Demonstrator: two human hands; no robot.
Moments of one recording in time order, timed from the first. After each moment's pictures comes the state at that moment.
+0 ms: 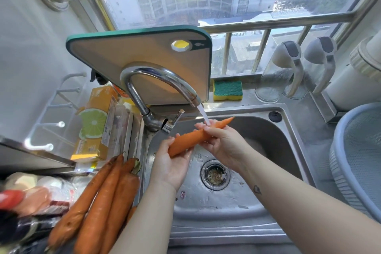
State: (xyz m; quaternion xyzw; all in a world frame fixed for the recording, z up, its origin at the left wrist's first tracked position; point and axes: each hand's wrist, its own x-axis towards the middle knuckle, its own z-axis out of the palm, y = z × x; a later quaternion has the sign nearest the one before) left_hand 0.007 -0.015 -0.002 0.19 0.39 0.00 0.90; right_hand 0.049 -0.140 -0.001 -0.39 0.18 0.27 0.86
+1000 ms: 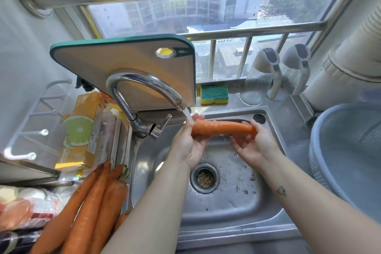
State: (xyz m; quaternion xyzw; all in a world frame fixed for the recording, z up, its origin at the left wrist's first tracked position) left_hand 0.049 -0.068 0.005 0.30 0.29 -0.12 0.90; right_hand 0.047 -0.220 0.006 -0.35 0.38 0.11 0.85
